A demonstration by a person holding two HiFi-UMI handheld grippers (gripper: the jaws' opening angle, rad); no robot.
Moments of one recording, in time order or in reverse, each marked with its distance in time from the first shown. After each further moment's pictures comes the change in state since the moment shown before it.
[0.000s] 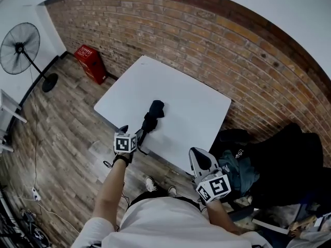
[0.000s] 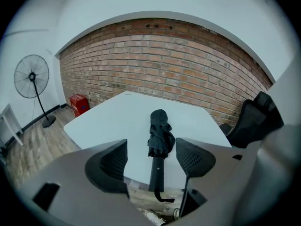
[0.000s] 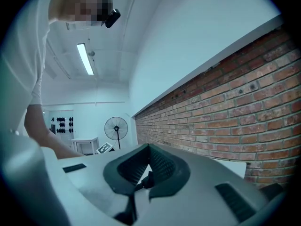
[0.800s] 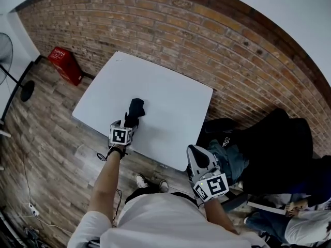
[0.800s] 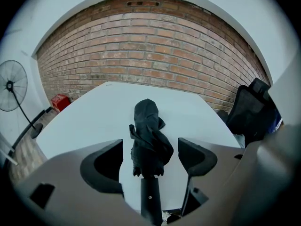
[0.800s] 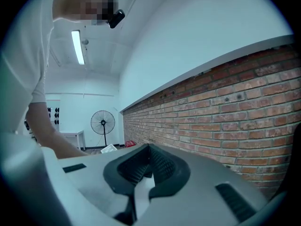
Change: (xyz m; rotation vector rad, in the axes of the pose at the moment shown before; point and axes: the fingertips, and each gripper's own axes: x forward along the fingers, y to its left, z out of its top) left arm 0.086 -0.034 0.006 0.133 0.140 -0.105; right arm -0.012 -0.037 0.005 -0.045 0.055 -0.170
